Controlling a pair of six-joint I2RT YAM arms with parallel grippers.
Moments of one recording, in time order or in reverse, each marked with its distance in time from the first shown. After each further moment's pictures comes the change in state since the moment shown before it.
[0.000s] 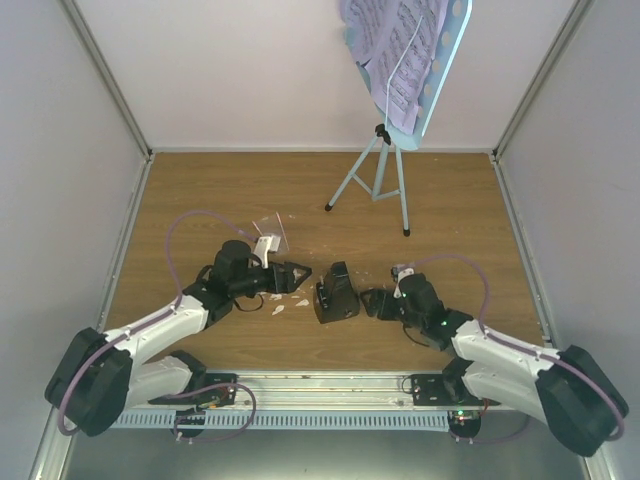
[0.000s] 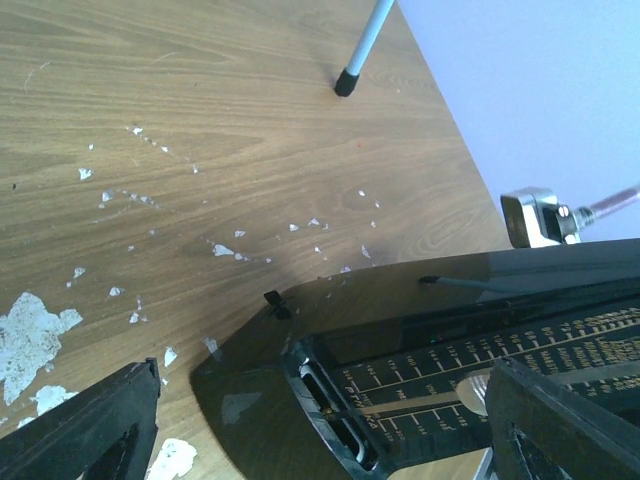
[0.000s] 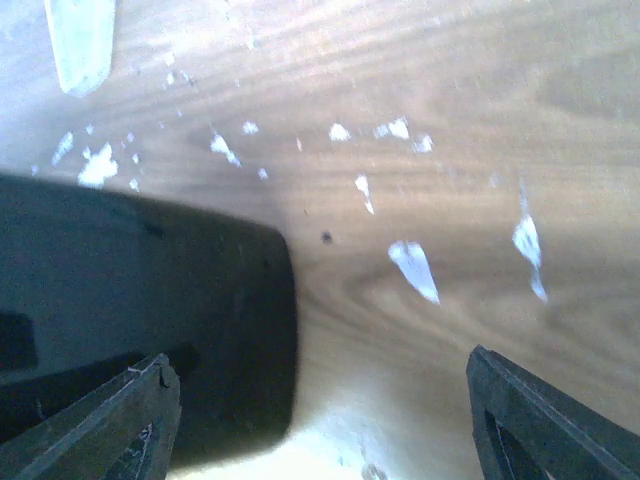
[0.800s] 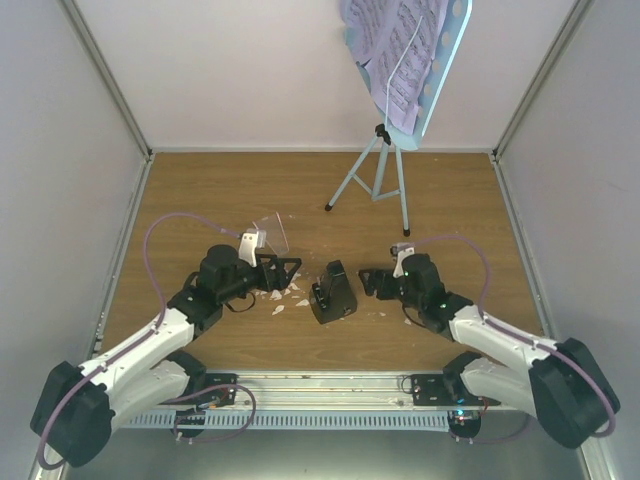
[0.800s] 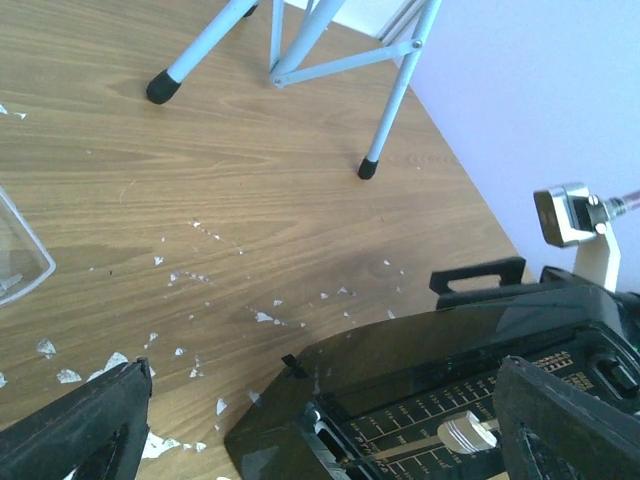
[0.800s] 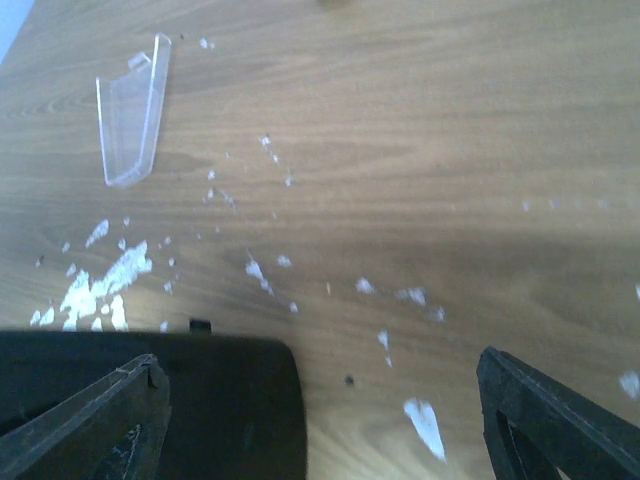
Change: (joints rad) left arm 0.000 -0.209 -0.015 -0.072 -0.171 0.053; right arm -0.111 0.144 0.174 0.074 -0.027 -0.160
